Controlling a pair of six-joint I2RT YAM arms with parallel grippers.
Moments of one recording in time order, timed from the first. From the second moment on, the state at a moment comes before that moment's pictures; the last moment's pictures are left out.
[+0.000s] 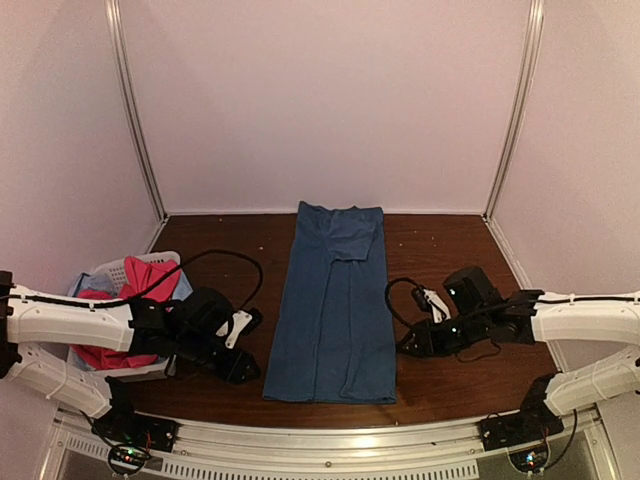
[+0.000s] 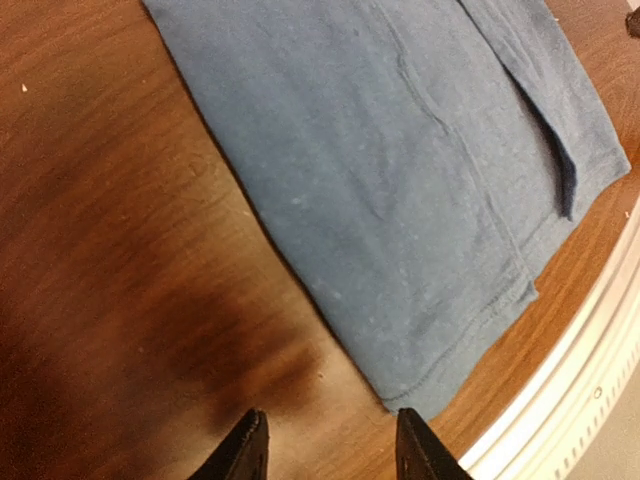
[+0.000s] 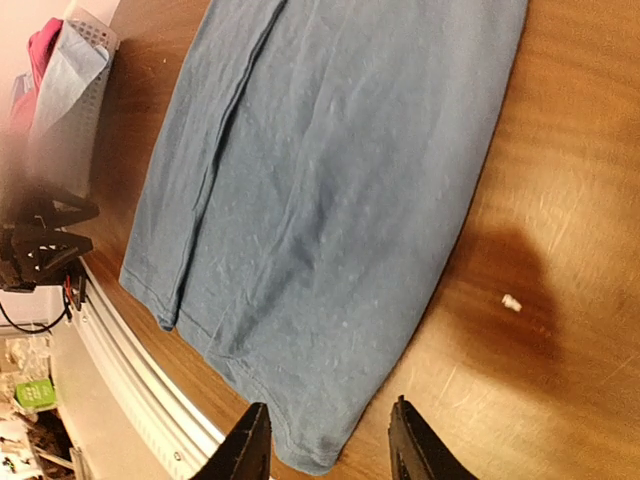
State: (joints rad) left arm -0.95 1.24 0.59 -0.37 0.10 -0.42; right arm 0.74 1.18 0.59 -0.27 -0.31 0.64
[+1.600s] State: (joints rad) left arm -1.31 1.20 0.43 -0.12 0.19 -0.73; right arm 1.21 1.12 0.30 0.05 -0.24 1.10
